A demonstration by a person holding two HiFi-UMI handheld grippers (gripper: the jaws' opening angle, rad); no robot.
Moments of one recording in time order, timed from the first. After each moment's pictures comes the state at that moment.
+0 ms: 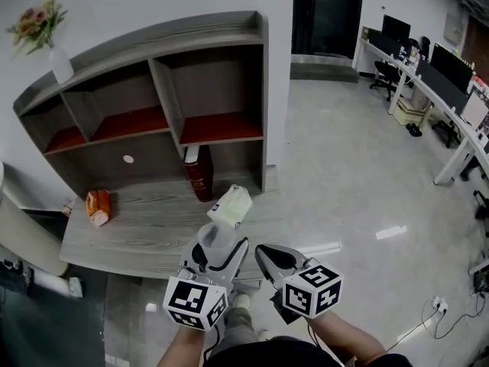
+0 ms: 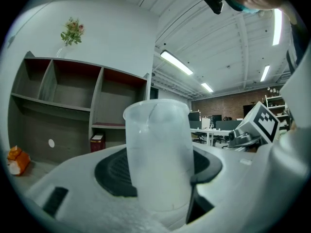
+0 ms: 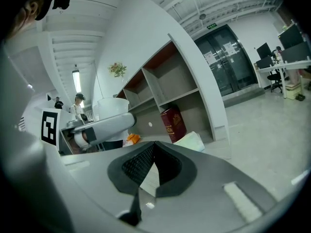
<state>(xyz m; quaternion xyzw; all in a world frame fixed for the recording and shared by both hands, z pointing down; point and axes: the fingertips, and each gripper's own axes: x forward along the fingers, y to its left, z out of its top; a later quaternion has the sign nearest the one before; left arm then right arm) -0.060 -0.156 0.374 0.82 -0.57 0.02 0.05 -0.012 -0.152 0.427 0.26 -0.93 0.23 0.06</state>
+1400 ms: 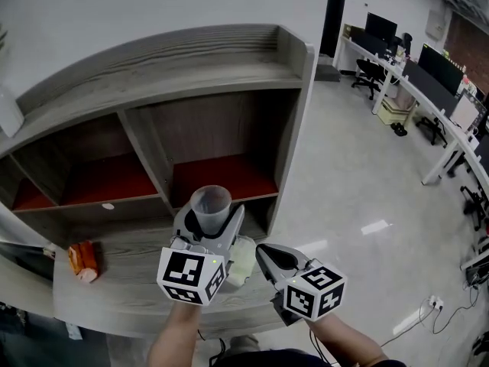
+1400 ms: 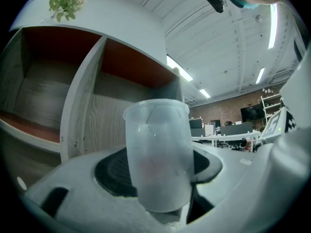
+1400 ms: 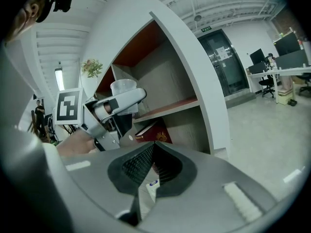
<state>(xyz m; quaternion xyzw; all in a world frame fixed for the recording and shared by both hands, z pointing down) -0.153 -0.389 0.306 0.84 -0.54 -0.01 0.00 -0.088 -0.329 0.403 0.33 -0.91 0.23 0.06</state>
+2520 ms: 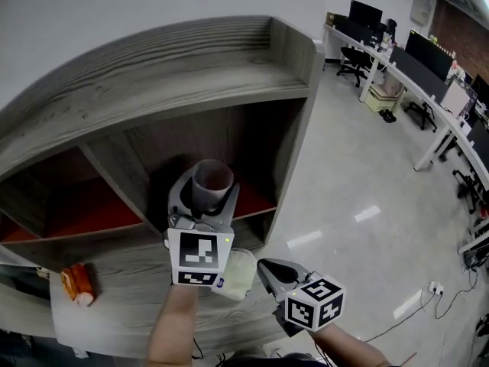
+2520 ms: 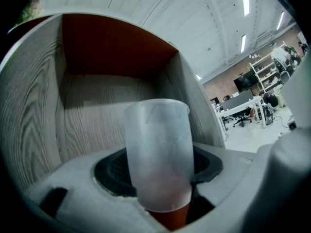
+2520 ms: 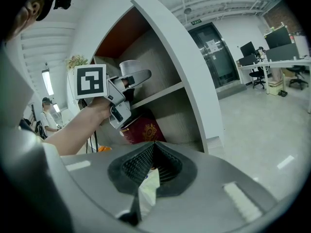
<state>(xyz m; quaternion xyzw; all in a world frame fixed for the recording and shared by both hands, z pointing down) -0.156 -0.482 0.294 0.82 -0.55 0.10 -0.13 -0.086 -0.351 0.444 0.36 -0.88 0.28 0.09</state>
